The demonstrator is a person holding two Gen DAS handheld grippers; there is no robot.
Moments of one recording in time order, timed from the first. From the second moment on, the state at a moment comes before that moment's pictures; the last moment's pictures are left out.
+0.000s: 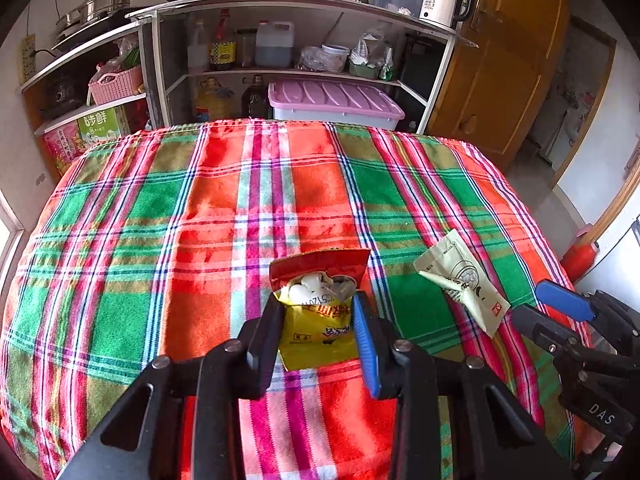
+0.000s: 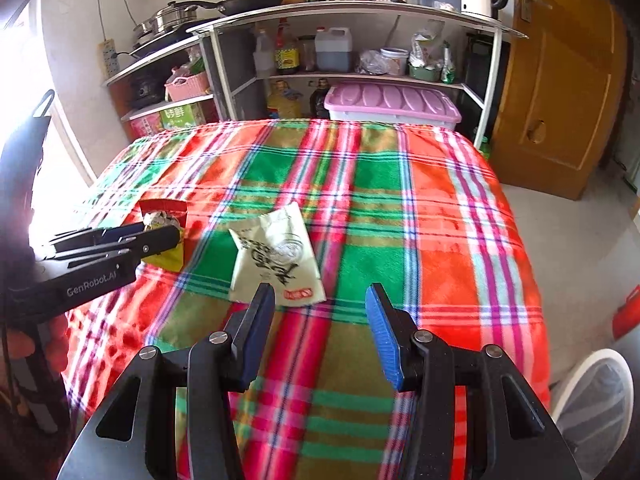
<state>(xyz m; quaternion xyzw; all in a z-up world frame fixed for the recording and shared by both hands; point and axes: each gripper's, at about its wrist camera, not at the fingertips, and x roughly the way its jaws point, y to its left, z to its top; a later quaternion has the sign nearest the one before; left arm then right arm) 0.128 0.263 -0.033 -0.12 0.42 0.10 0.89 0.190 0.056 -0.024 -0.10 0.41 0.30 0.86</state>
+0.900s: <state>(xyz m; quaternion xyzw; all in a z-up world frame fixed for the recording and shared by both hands) 0.110 0.285 -0.038 -0.15 0.41 0.10 0.89 0.195 0.108 -0.046 -0.15 0.41 0.32 0.84</state>
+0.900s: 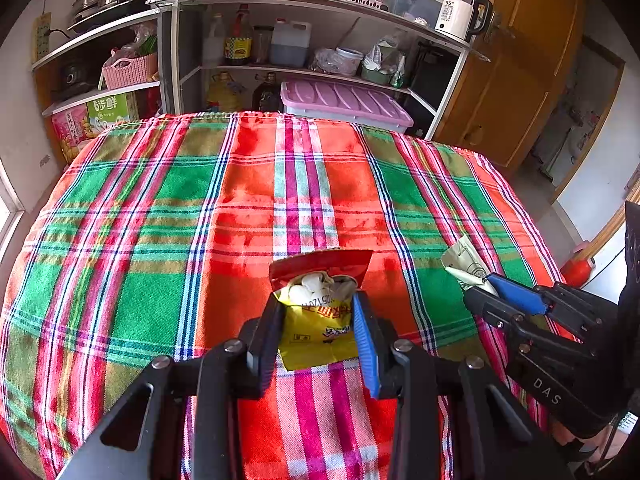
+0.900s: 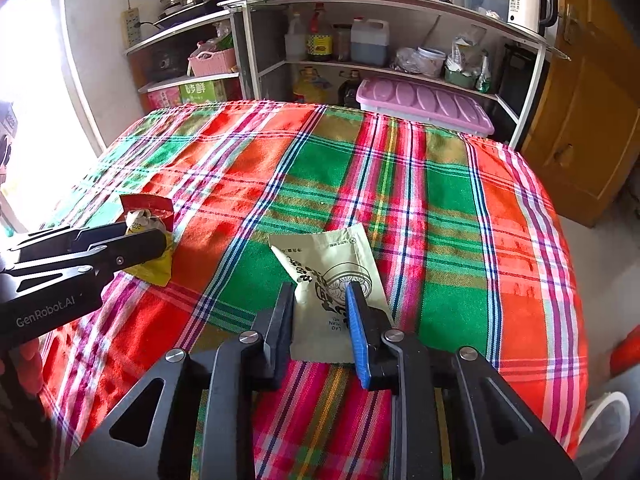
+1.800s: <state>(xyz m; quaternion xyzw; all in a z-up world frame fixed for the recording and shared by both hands) 0.079 0.249 -0.008 -0.12 0.39 0.09 0.91 0.160 0.071 -0.010 -0.11 0.37 0.30 0.87</state>
